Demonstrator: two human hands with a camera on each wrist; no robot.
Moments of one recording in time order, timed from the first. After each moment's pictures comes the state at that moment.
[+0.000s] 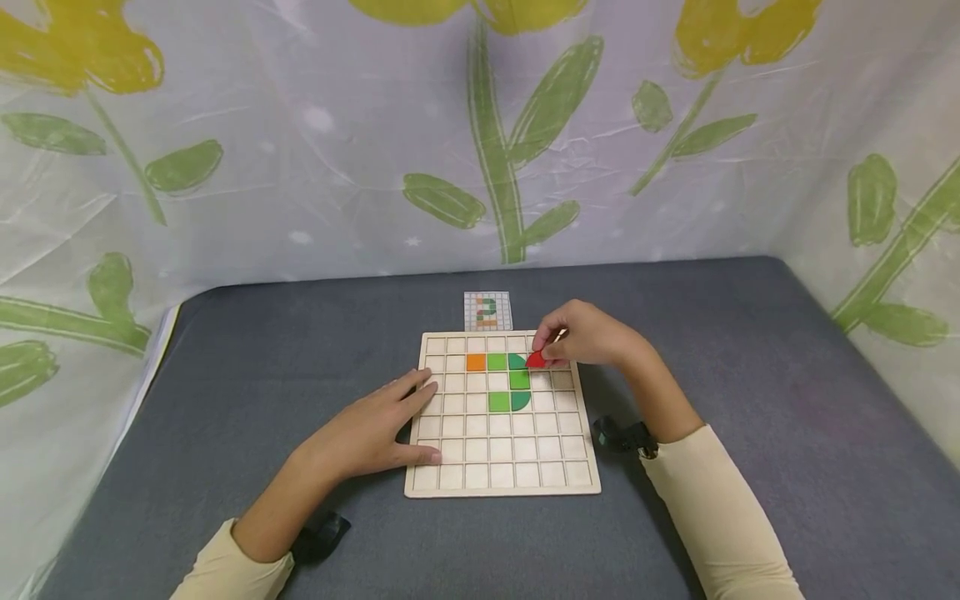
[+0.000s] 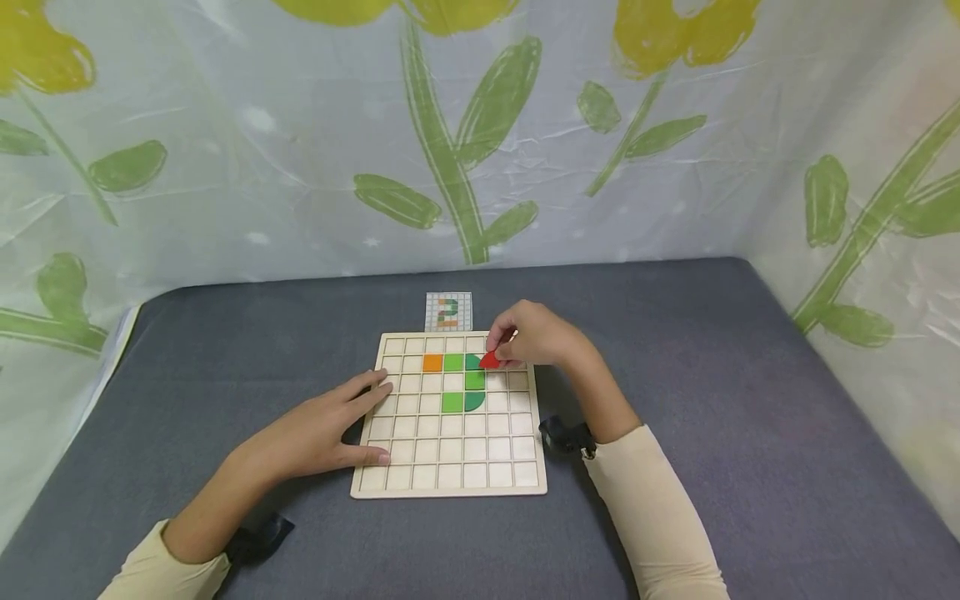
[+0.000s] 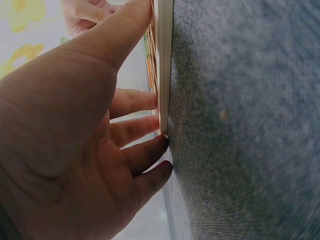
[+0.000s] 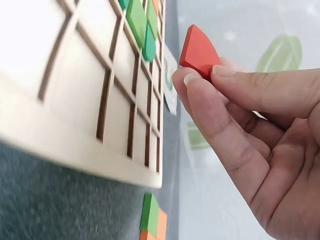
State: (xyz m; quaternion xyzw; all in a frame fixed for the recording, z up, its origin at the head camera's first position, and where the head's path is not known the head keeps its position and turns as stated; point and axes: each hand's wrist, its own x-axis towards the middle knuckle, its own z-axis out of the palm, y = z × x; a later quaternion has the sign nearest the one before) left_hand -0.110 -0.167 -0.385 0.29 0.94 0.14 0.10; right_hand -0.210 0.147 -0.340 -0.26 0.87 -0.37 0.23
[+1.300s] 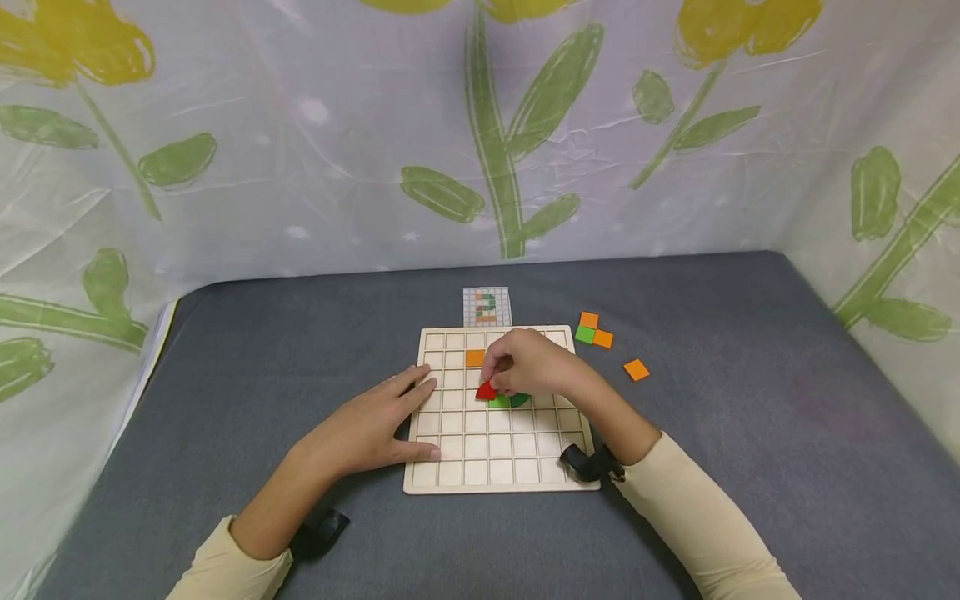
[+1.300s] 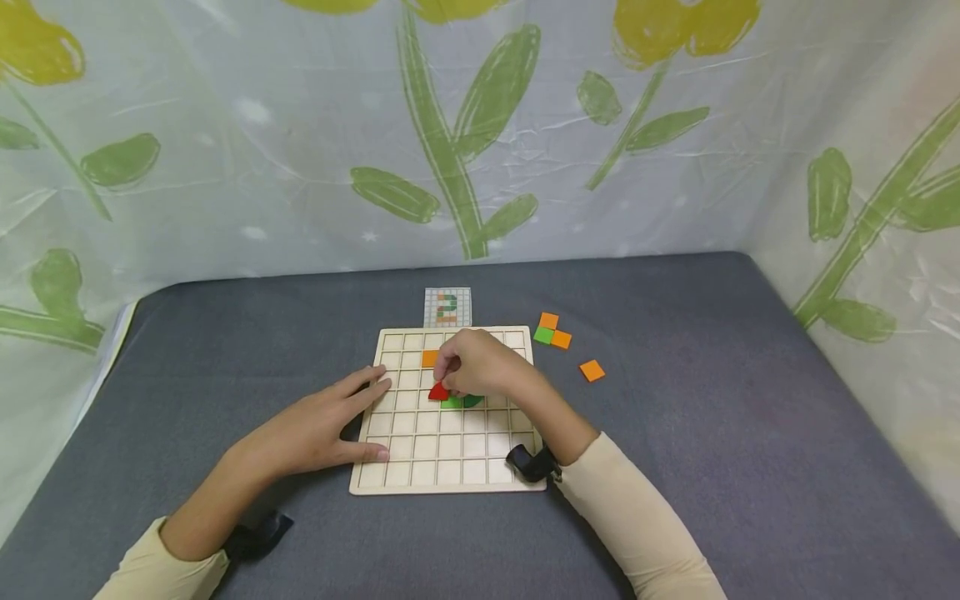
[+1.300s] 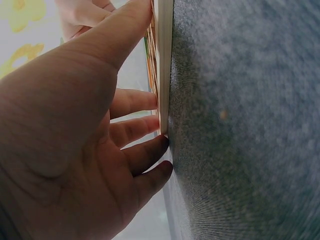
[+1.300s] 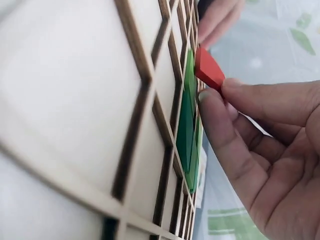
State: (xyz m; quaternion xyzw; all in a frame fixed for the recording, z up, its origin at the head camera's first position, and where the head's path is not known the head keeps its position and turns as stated) left_hand -0.109 -0.165 -0.383 0.29 0.94 0.13 0.10; right_hand -0.182 0.086 -0.359 -0.31 0.86 -0.34 0.22
